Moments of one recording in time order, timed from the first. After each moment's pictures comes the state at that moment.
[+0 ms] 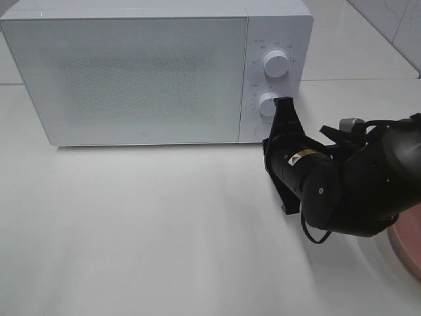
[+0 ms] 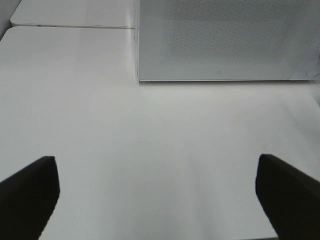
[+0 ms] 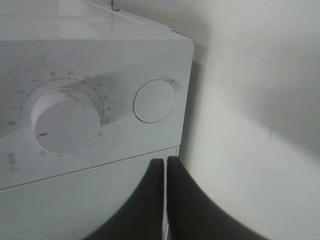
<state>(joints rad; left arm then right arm) 0.06 -0.01 -0.52 -0.23 1.08 0.14 0.70 1.95 -0.64 0.72 -0.91 1.21</state>
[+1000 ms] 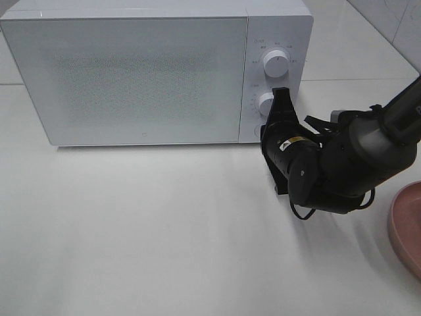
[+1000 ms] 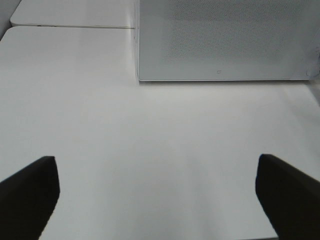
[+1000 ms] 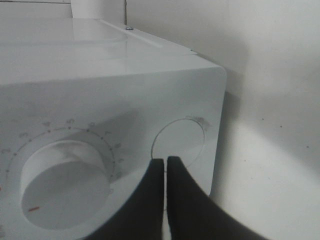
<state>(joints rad) 0.06 -0.01 -0.52 -0.23 1.08 0.14 0.61 2.09 -0.78 0.65 -0.94 1.26</state>
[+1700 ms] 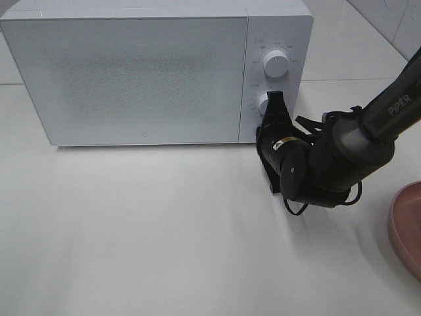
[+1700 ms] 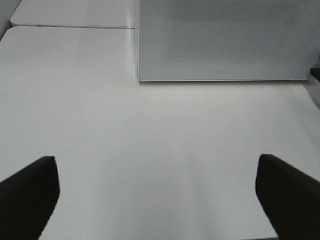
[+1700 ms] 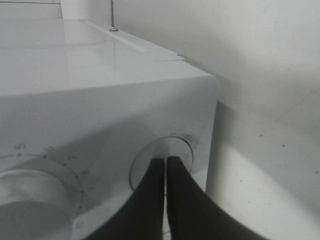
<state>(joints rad) 0.06 -0.01 -0.52 -0.23 1.08 0.14 0.58 2.17 -0.86 0.62 -0.93 1.27</state>
